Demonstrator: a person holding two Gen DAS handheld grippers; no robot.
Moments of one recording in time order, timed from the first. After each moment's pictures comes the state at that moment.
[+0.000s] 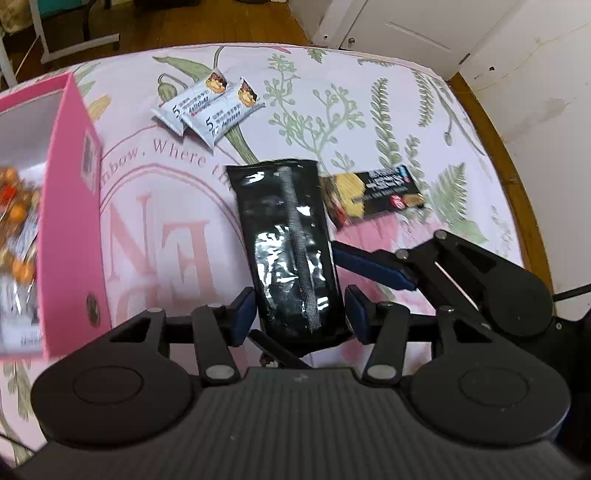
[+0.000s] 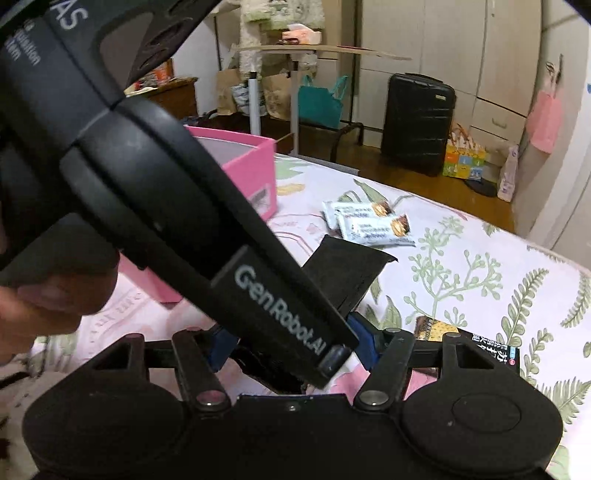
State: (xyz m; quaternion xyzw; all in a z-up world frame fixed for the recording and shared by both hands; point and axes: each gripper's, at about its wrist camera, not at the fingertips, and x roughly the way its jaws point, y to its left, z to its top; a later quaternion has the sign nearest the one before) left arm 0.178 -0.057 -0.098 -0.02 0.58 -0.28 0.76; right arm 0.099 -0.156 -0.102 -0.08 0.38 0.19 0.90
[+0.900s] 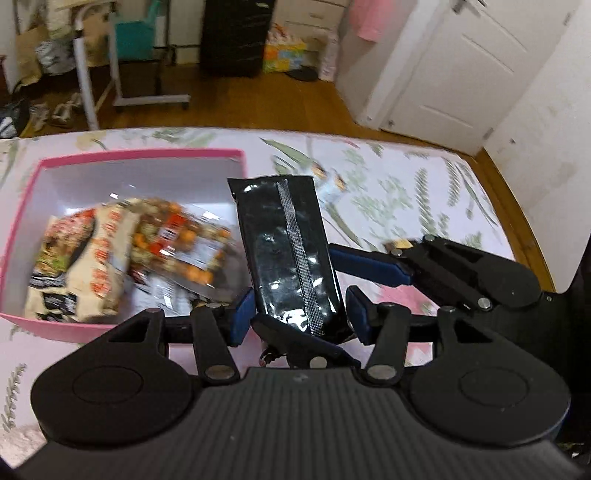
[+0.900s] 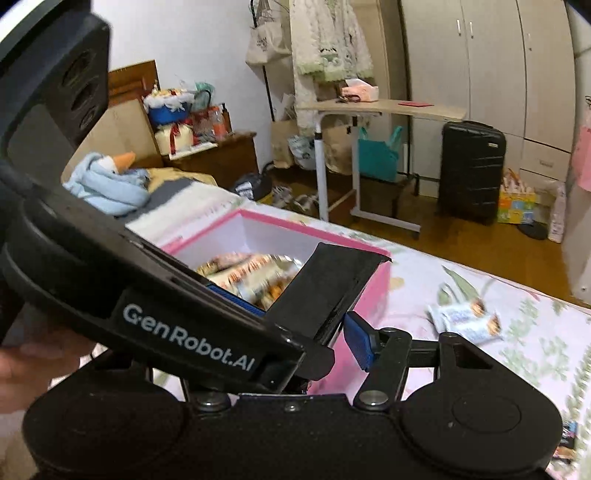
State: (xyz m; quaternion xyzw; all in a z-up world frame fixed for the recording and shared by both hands) left arm 0.151 0.084 -0.007 -0.04 0.49 -0.21 0.85; right arm 0.109 -0.071 -0.036 -0.03 0.32 0.27 0.91
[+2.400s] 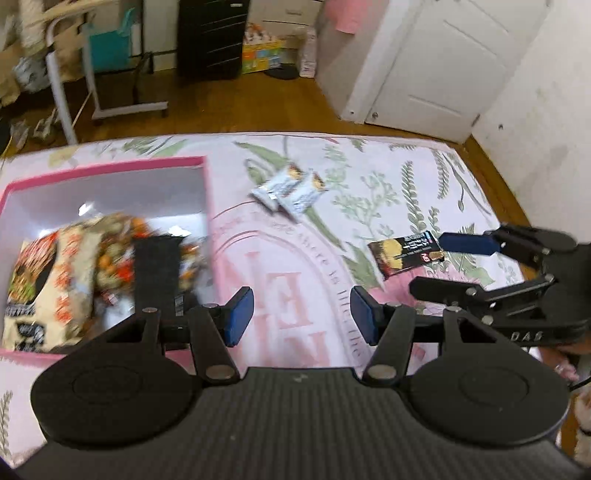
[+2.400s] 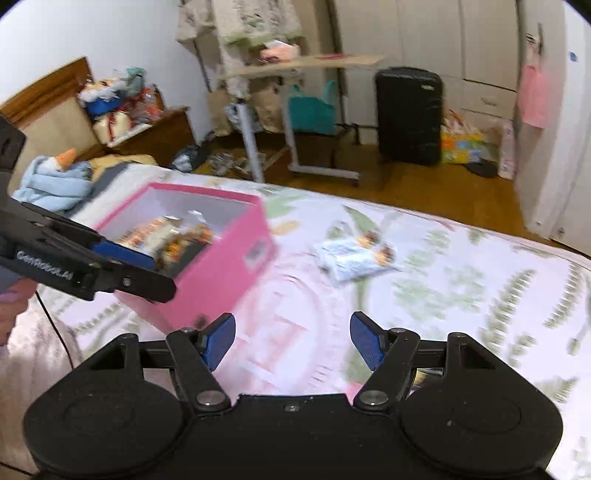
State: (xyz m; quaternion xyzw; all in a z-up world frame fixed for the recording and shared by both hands) left arm 0.162 0.029 -0.025 -0.01 0.48 -0.24 0.84; right arm 0.115 -0.209 -0.038 -0.01 0.40 0.18 0.90
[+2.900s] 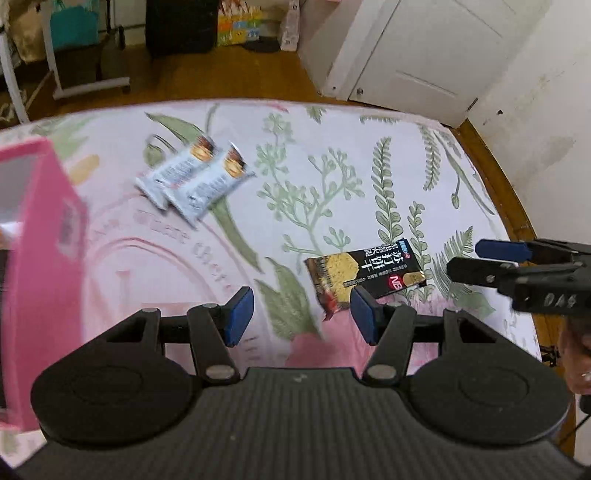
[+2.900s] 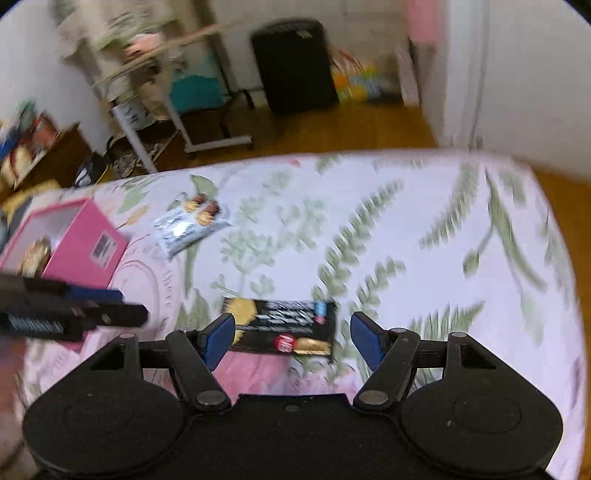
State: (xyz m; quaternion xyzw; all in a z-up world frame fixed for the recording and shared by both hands) left arm 0.209 -0.106 -0.111 -0.03 0.52 -0.25 0.82; right arm 0.153 -0.359 -0.088 0.09 0.47 0.05 0.87
